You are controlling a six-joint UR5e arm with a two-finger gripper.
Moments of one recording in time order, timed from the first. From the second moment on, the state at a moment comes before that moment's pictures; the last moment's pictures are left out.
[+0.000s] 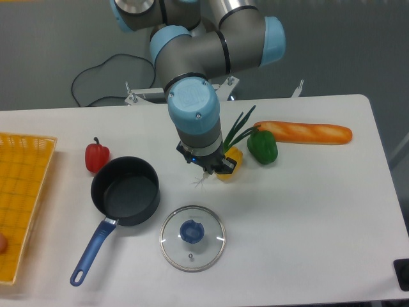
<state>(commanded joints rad) 2.37 -1.90 -1.44 -1.45 1.66 0.78</state>
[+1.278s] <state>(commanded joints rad) 2.35 -1.82 -1.43 -1.45 1.45 0.52</state>
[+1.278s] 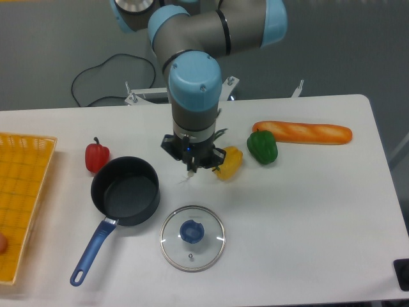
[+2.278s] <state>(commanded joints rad) 2.37 -1.79 -1.39 -1.42 1.25 0.25</state>
